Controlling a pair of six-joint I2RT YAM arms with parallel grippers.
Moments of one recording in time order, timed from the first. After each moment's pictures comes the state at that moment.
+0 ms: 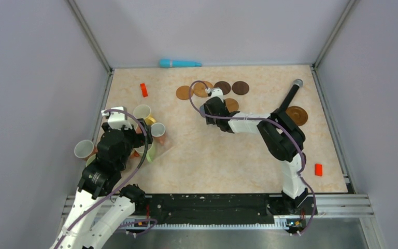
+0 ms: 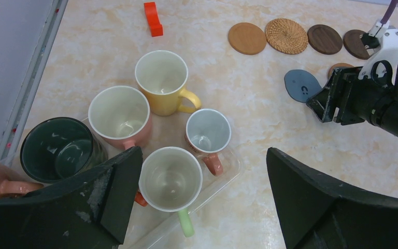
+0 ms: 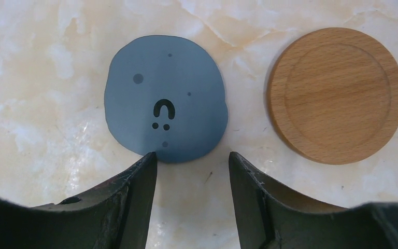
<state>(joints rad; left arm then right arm) -0.42 0.52 0.84 -0.64 -0.38 -0.28 0.72 2.05 1.25 0.09 0.37 0.31</state>
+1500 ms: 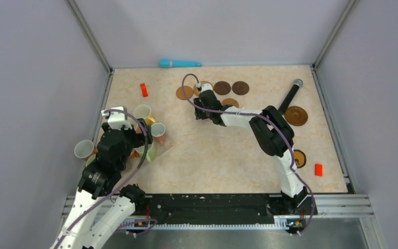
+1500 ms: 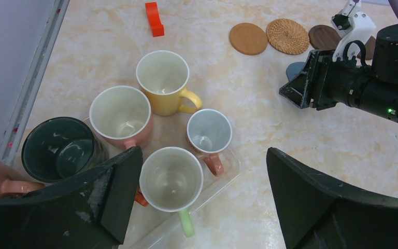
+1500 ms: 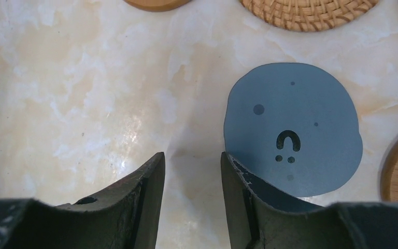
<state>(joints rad) -0.42 0.52 0.84 -0.64 -0.38 -0.28 0.72 2.19 1.48 0.06 0.15 0.34</state>
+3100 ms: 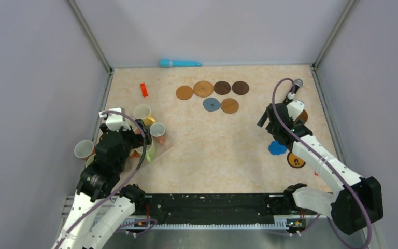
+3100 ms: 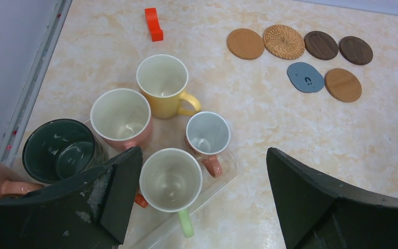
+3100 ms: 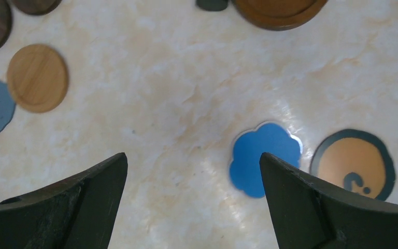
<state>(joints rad) -0.42 0.49 0.84 -0.64 -0.38 -0.28 0.44 1.11 0.80 -0.52 0.55 0.79</state>
